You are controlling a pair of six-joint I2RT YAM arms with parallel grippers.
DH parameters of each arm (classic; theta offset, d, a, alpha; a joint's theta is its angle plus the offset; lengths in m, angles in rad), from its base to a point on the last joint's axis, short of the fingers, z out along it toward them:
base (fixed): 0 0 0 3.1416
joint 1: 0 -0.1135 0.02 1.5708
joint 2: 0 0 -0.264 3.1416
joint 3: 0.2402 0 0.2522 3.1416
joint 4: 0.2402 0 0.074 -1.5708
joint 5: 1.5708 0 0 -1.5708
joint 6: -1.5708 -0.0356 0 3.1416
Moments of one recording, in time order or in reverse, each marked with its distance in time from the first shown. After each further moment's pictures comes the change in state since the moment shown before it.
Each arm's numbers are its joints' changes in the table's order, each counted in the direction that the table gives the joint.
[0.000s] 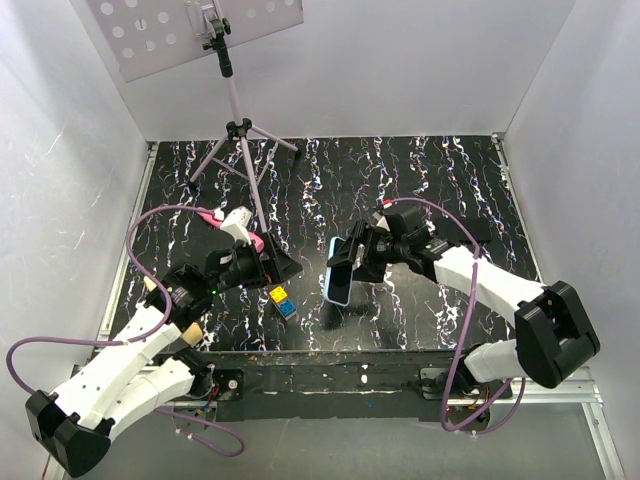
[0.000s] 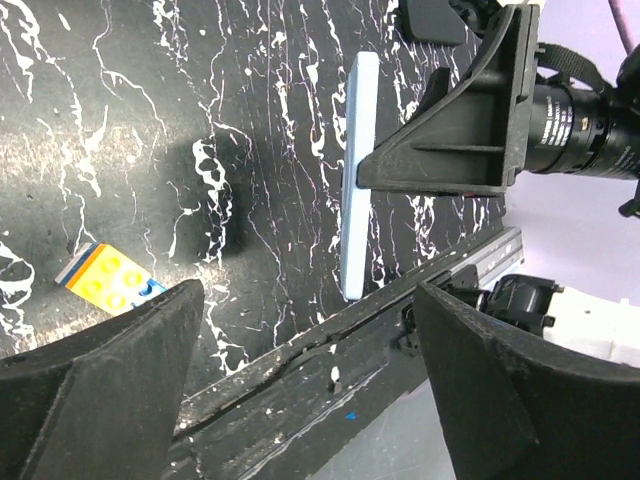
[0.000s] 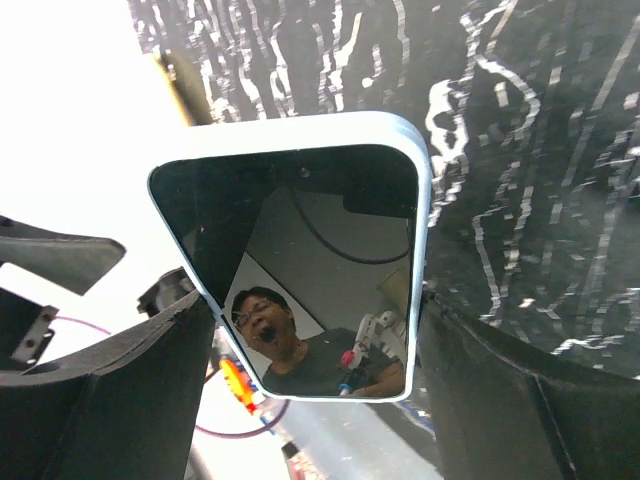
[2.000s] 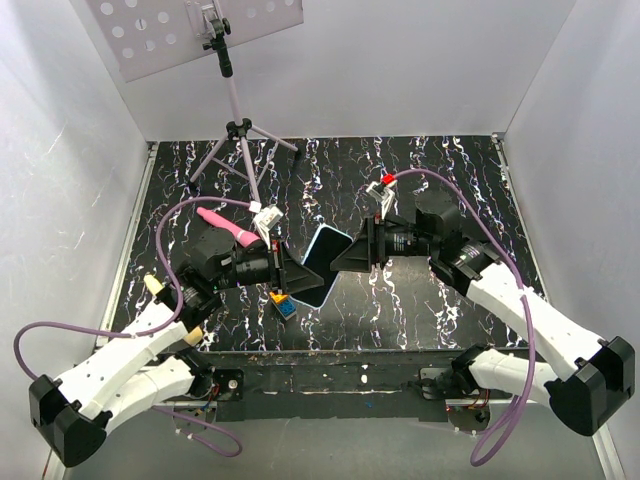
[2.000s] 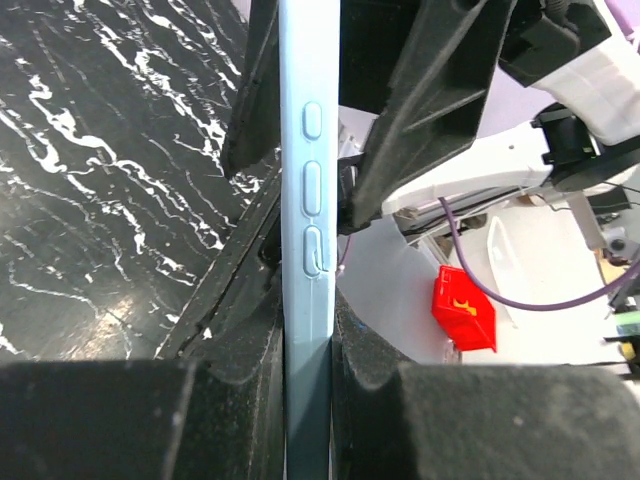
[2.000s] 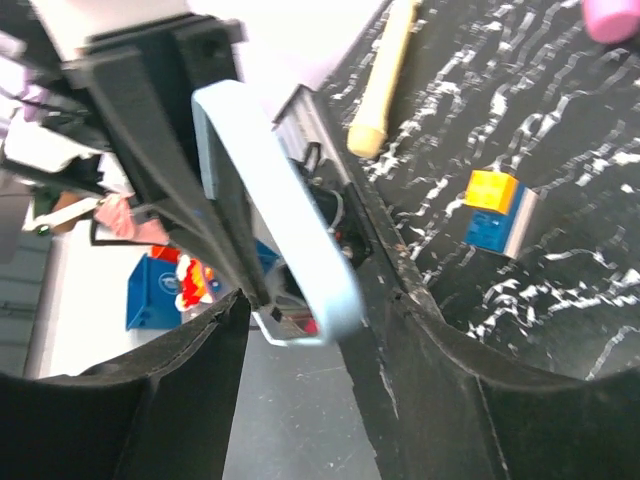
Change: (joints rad) left arm 0.075 0.029 -0.021 -0.368 0.459 -0.059; right arm -0.047 -0.281 0.102 -0.054 -0.271 0.308
